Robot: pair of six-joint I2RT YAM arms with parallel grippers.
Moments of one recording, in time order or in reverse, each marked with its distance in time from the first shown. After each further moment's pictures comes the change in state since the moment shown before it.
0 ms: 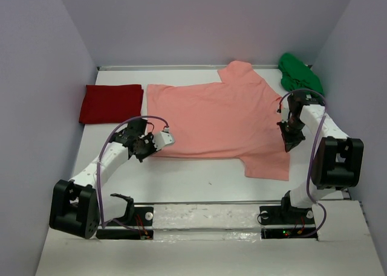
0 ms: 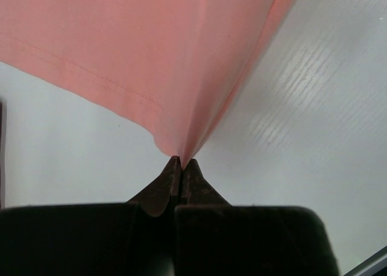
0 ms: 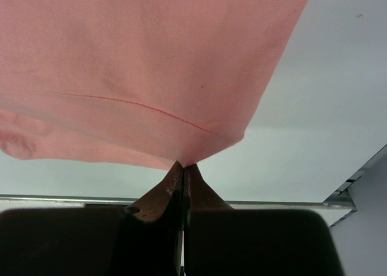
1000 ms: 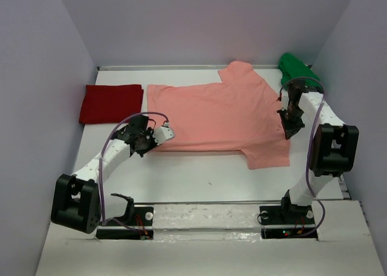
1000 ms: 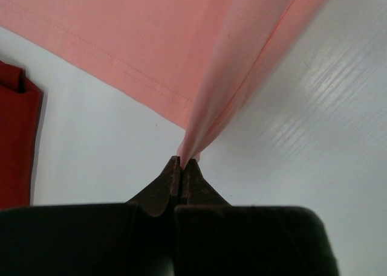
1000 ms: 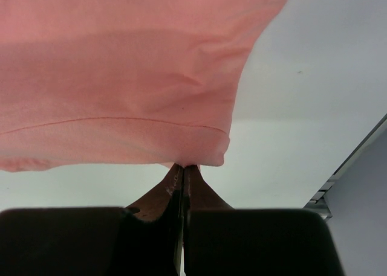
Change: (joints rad) left arm -0.004 0.038 0.023 0.076 -0.095 -0.035; right arm 0.000 0.142 0.204 -0.021 0.037 0.013
